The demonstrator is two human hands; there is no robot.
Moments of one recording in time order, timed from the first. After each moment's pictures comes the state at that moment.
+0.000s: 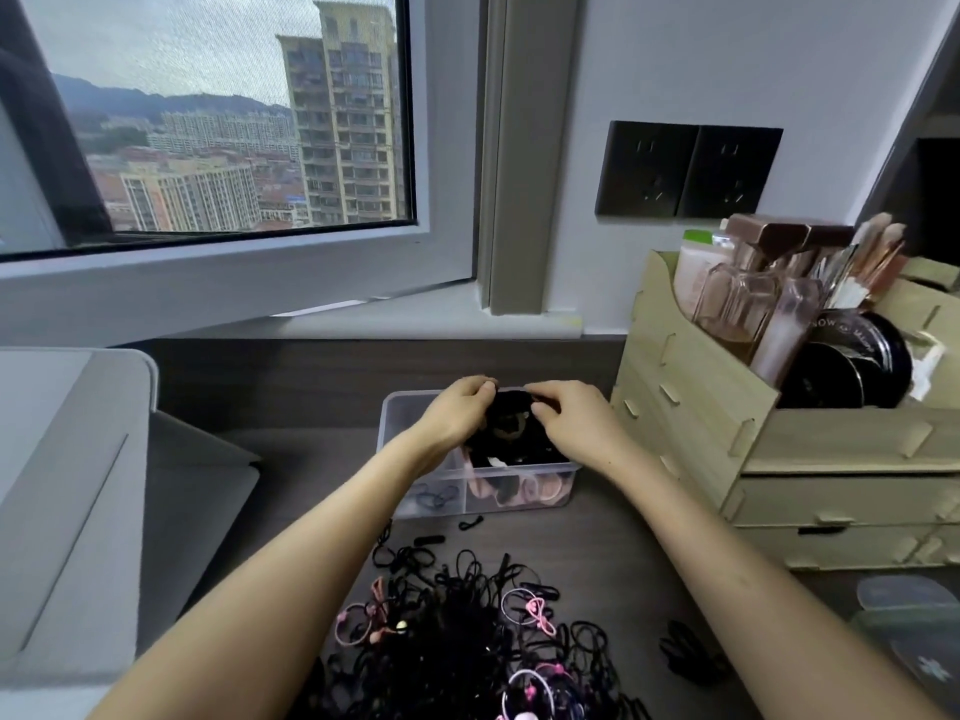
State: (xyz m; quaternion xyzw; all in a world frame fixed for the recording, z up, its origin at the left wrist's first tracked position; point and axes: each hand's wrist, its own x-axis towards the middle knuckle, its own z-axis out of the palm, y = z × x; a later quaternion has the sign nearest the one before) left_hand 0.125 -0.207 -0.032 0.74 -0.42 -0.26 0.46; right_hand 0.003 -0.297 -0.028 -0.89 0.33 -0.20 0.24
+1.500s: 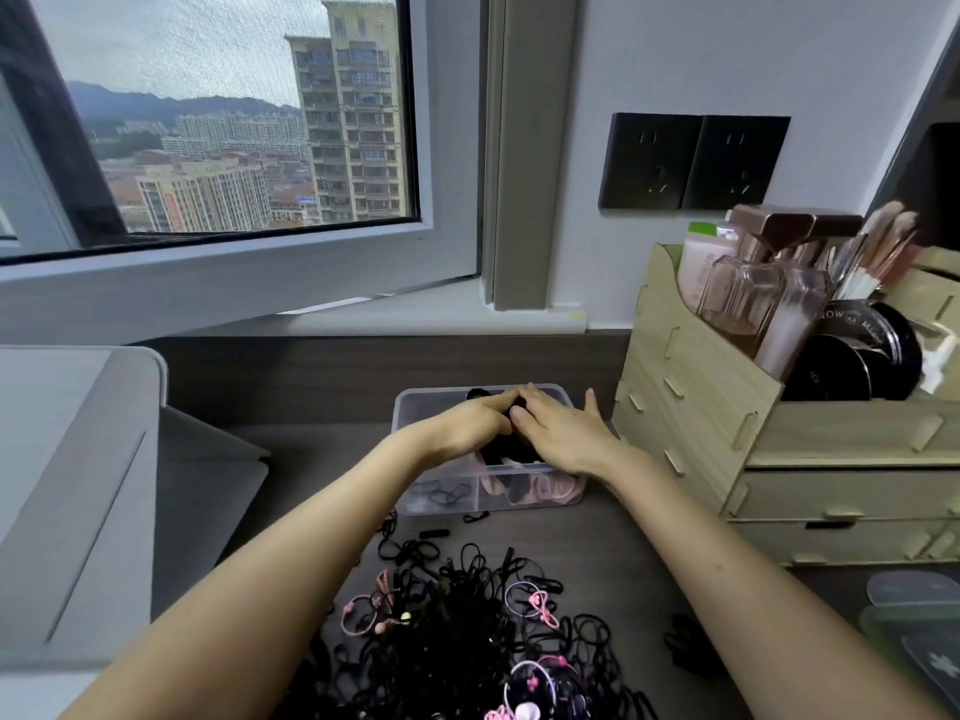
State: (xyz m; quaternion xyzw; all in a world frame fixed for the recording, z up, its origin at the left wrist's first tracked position) left_hand 0.110 -0.192 -0.018 0.68 -0.52 -0.37 0.36; right_hand 0.013 -0.300 -0.043 -0.94 0.30 -0.01 0.15
